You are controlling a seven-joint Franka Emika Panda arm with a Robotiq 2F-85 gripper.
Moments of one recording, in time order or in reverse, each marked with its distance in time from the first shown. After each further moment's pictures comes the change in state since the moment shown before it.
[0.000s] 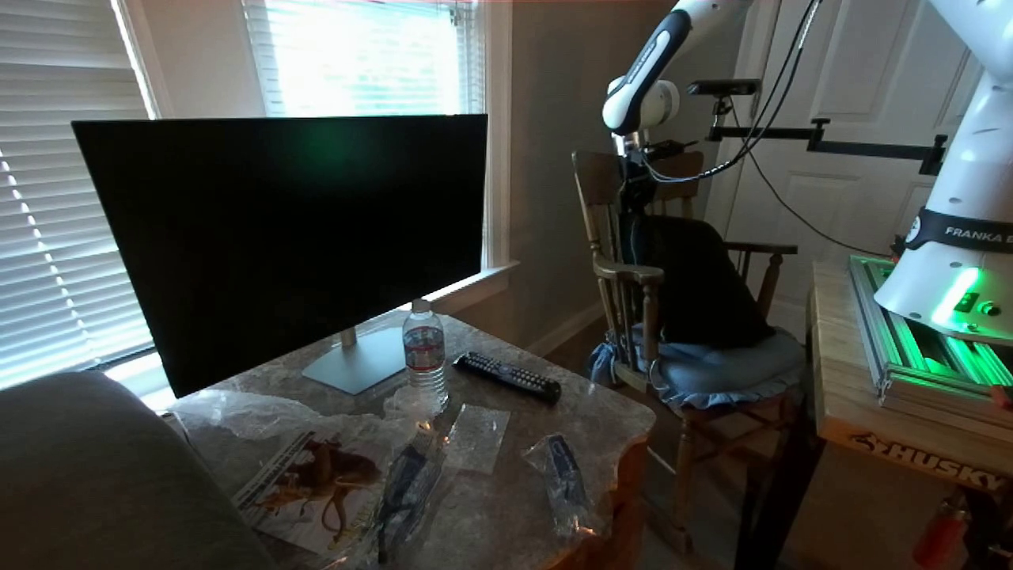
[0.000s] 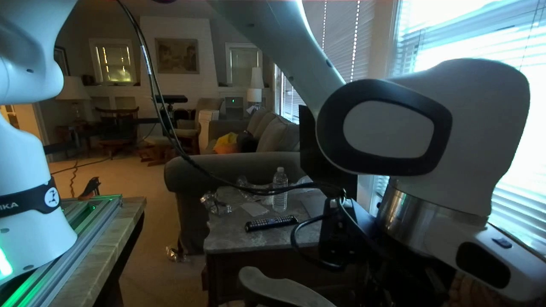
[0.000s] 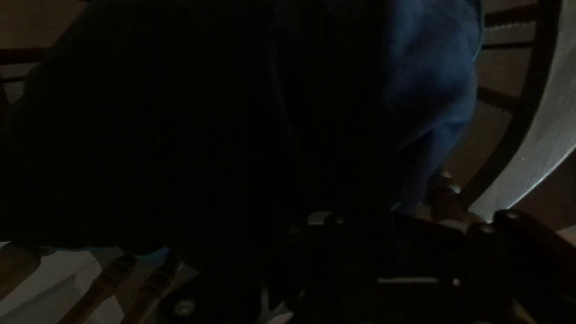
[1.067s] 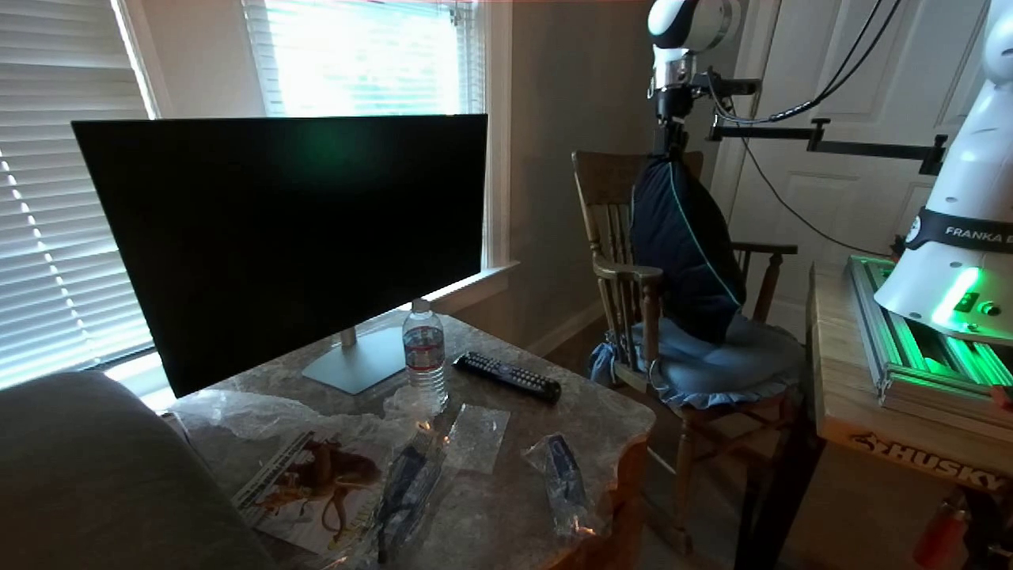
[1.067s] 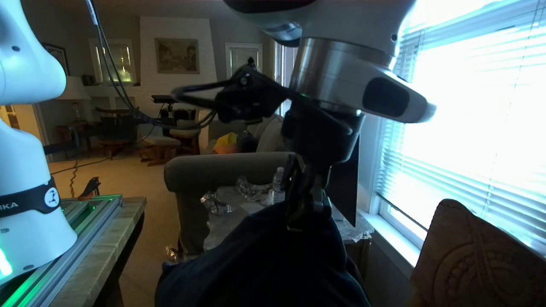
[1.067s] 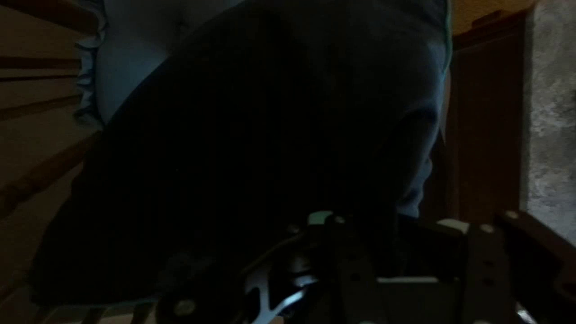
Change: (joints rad) arm -0.077 -0.527 0.095 -0.398 0.067 -0.150 -0.414
